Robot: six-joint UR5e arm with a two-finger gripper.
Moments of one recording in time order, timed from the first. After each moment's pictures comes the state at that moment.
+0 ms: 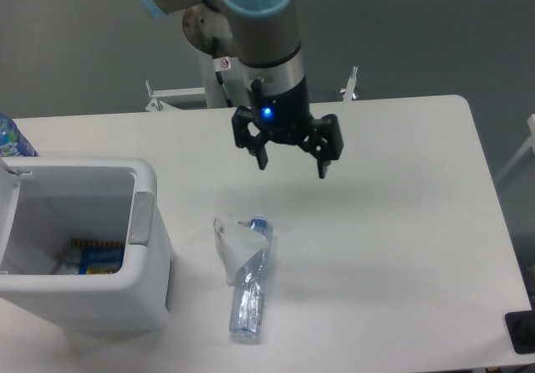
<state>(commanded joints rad) 2.36 -1.68 -1.66 -1.14 1.61 0.75</state>
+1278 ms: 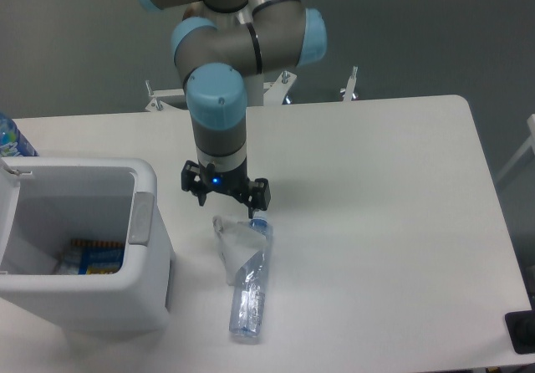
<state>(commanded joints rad) 2.28 -1.85 -1.82 -0.97 1.53 0.55</state>
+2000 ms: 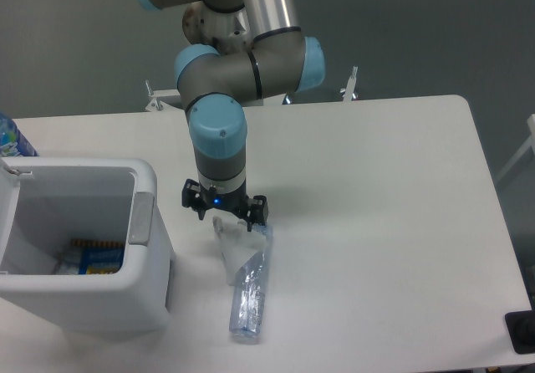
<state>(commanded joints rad) 2.27 -1.91 -1.81 -0.95 1.53 0.51</state>
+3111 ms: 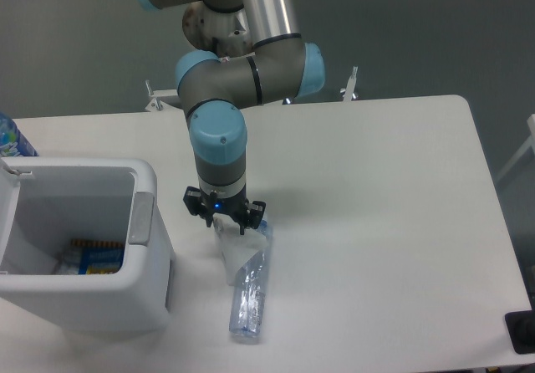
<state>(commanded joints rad) 2.27 -1.91 -1.80 -0.94 1.53 0.50</state>
